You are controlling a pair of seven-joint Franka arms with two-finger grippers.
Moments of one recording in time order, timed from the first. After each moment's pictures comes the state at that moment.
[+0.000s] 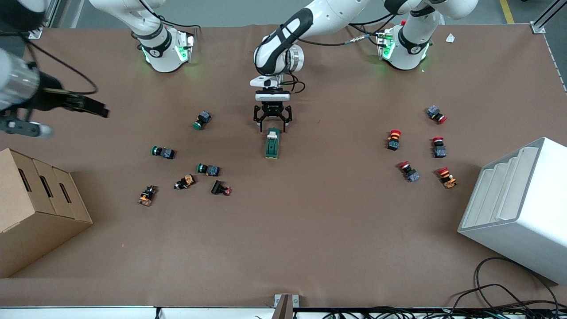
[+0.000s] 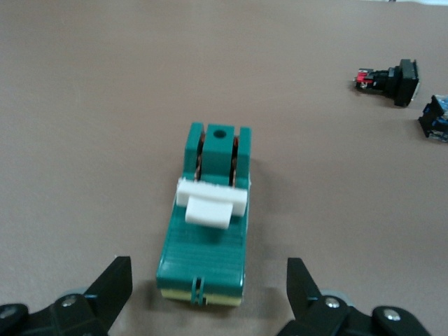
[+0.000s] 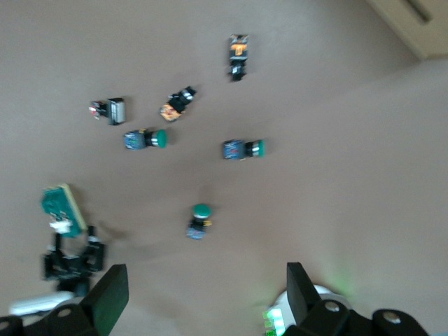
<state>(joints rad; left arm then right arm) -0.92 0.80 -0.35 -1.85 1.69 2.13 -2.54 0.12 0.04 -0.02 -1.59 0.13 1.43 0.42</state>
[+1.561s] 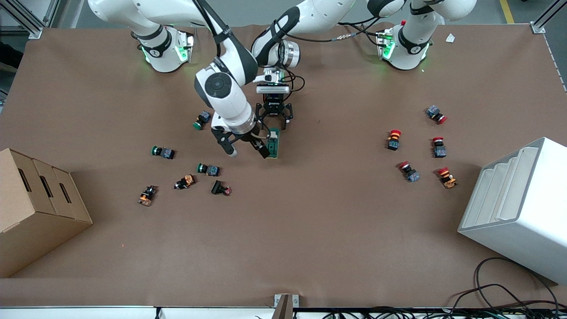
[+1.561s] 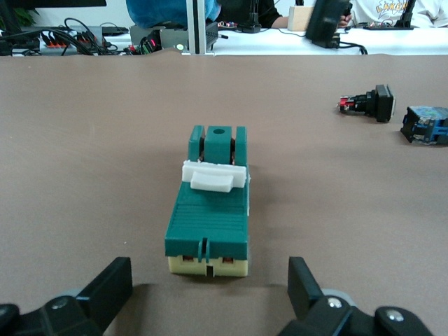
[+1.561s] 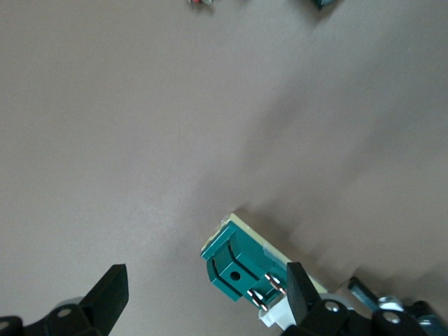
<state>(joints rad) -1.04 0.87 -0.33 -1.83 1.77 1.89 -2.61 0.75 0.40 -0.01 -2.02 0.17 2.62 1.55</state>
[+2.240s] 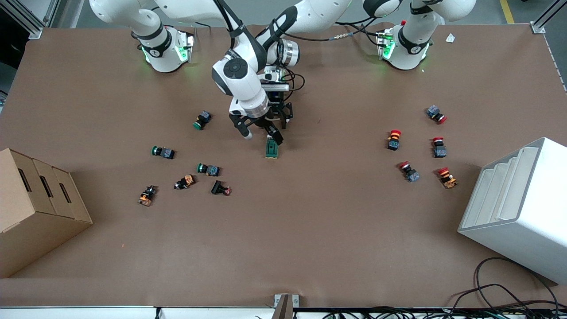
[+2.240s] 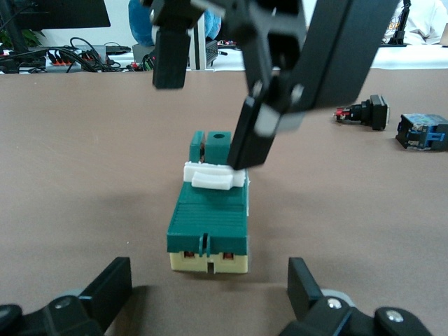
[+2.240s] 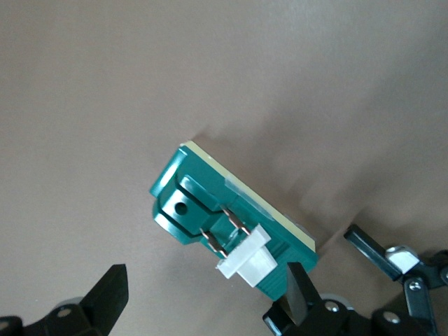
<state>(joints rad) -1.07 0.89 -0.32 -1.83 1.78 1.84 -2.62 0.88 0.43 -0.01 -2.16 0.17 2.89 1.68</state>
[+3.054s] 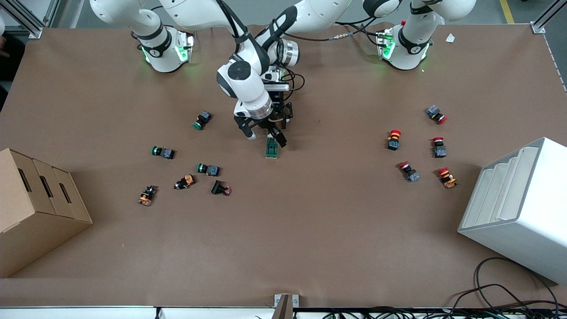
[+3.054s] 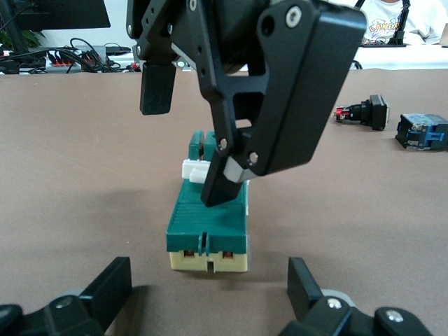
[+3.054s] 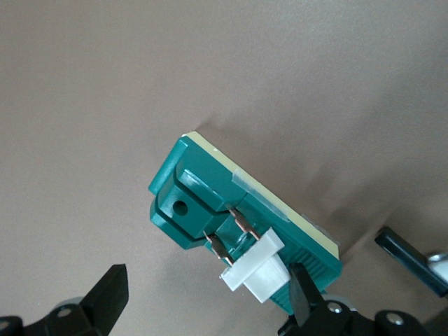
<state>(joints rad) -1.08 0.89 -0.32 -1.83 1.78 1.84 -2.62 0.90 0.48 -0.02 -2.15 0.17 2.97 1.70</state>
